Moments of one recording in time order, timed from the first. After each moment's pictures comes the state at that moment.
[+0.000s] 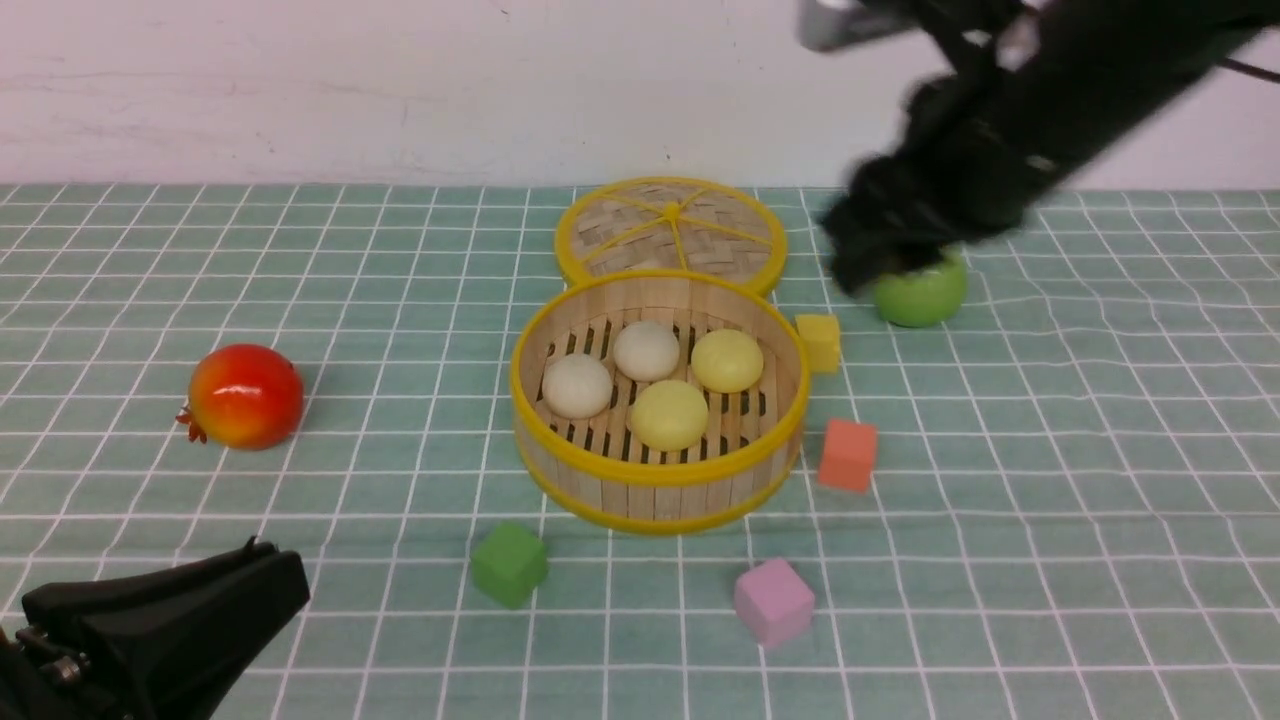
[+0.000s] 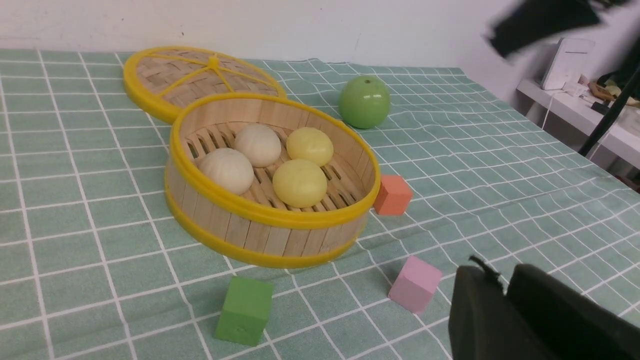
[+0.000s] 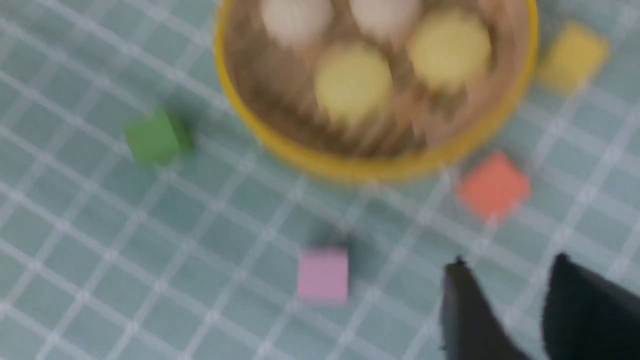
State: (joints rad) right arm 0.42 1.59 -1.59 0.14 1.09 -0.07; left arm -0.54 0.50 -0.32 -0.60 0.05 0.30
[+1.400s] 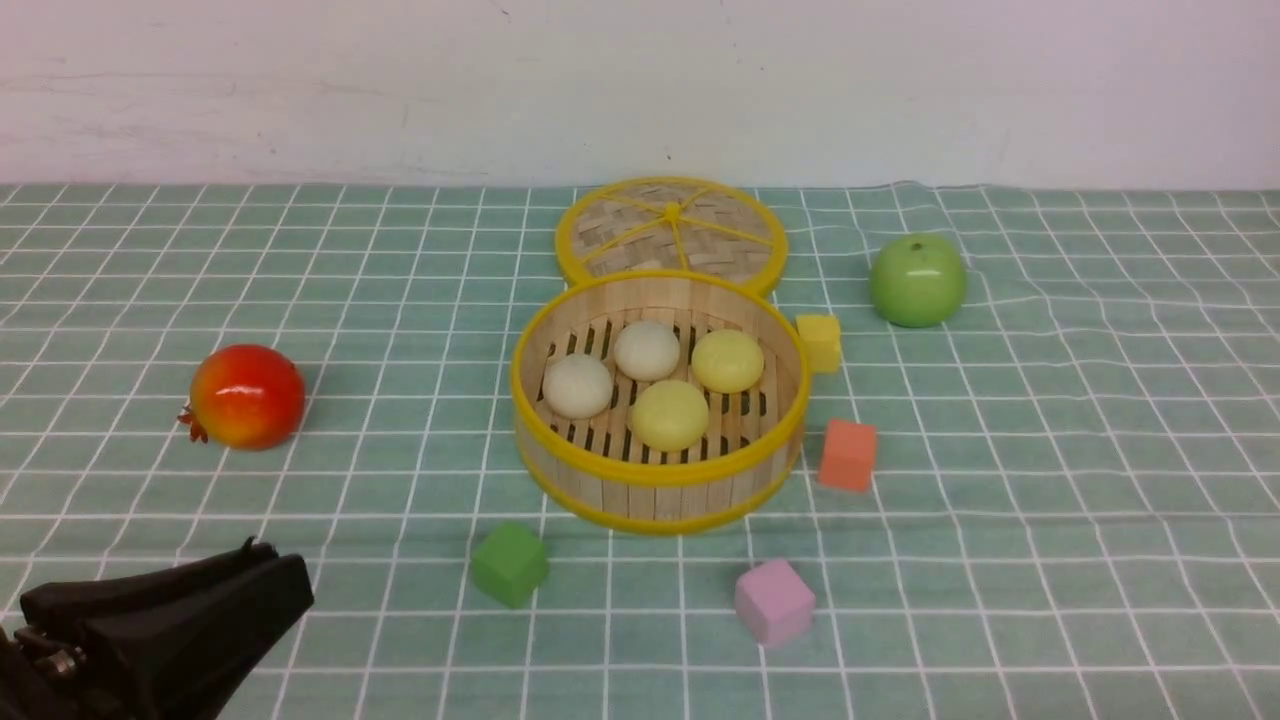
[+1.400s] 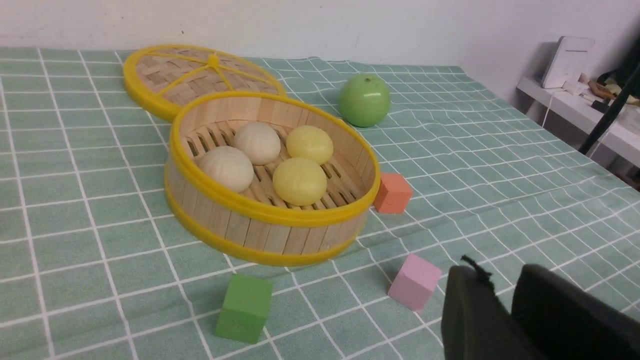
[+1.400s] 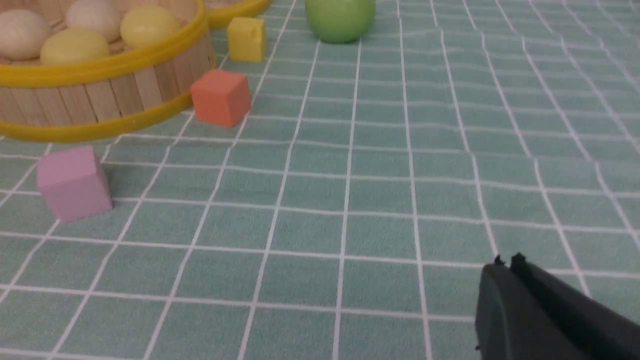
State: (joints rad) right arm 0.06 0.01 0.02 0.07 0.35 0.01; left arm -0.54 0.50 -0.32 -0.60 0.06 0.30
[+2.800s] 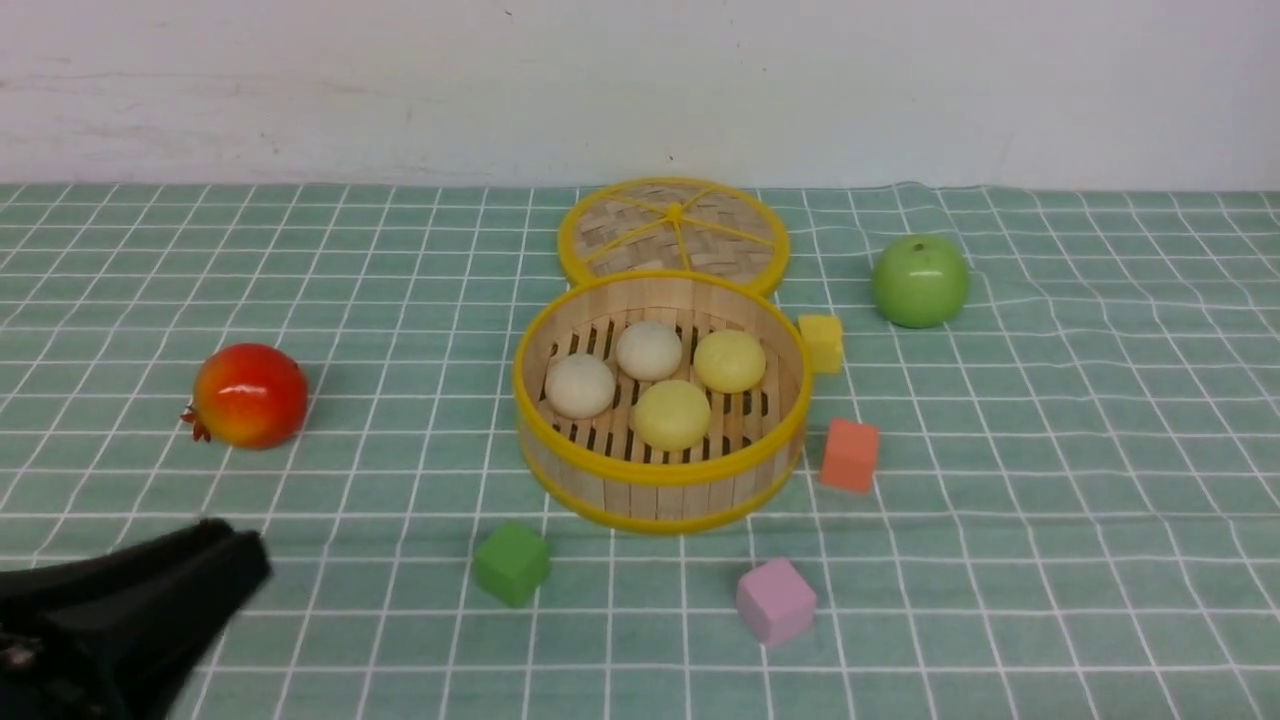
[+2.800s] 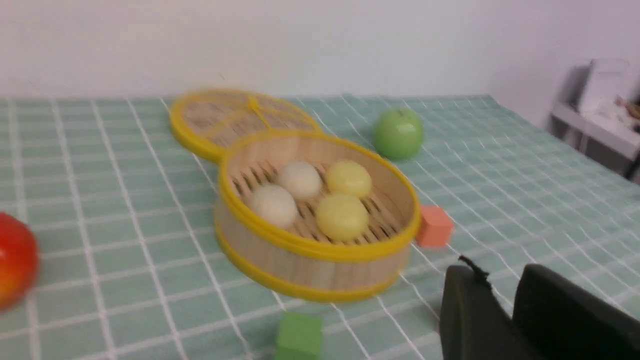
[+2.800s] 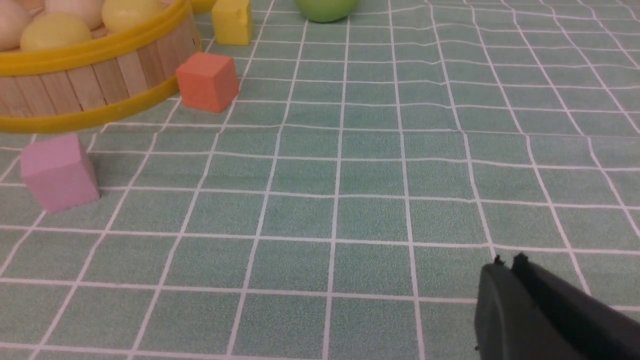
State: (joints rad) right arm 0.05 -0.01 0.02 0.02 0.37 0.05; left arm -0.49 0.43 -0.26 -0.48 -0.05 0.25
